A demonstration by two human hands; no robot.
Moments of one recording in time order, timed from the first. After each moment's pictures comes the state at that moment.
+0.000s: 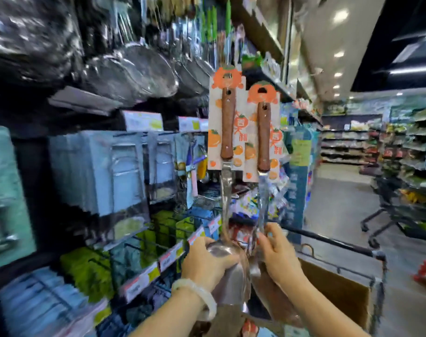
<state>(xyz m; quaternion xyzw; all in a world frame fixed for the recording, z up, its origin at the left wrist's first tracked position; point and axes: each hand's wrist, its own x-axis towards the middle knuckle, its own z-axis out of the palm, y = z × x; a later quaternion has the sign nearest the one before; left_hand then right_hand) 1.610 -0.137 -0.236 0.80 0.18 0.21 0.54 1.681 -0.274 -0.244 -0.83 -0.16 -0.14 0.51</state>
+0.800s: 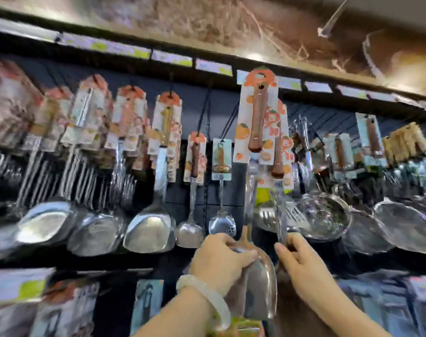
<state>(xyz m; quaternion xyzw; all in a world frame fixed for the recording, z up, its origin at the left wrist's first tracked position) 1.238 0.069 0.043 0.76 0.30 0.53 0.22 1.392 0.019 0.025 -0.56 -0.56 -0.08 0.61</state>
